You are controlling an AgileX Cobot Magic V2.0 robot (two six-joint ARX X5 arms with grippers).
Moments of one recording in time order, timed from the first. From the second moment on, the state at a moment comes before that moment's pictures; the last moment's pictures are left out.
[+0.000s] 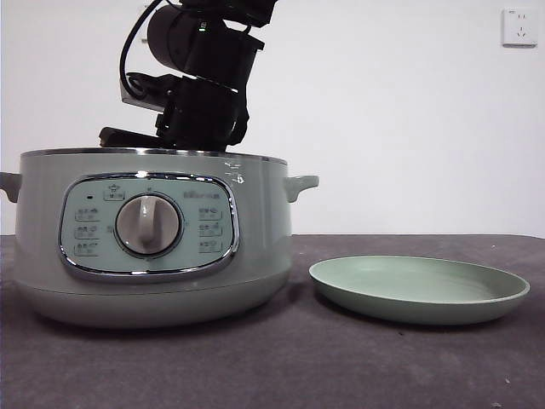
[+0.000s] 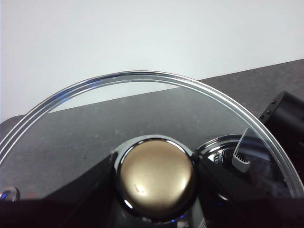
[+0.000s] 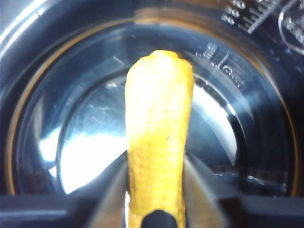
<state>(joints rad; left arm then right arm) -0.44 0.70 1.12 -0.69 -0.39 0.01 0.83 2.24 1.99 -0.87 -0.05 -0.03</state>
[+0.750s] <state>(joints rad) -0.44 0.90 1.12 -0.60 -0.14 0.00 0.50 1.83 2.02 -1.36 -0.04 -0.02</state>
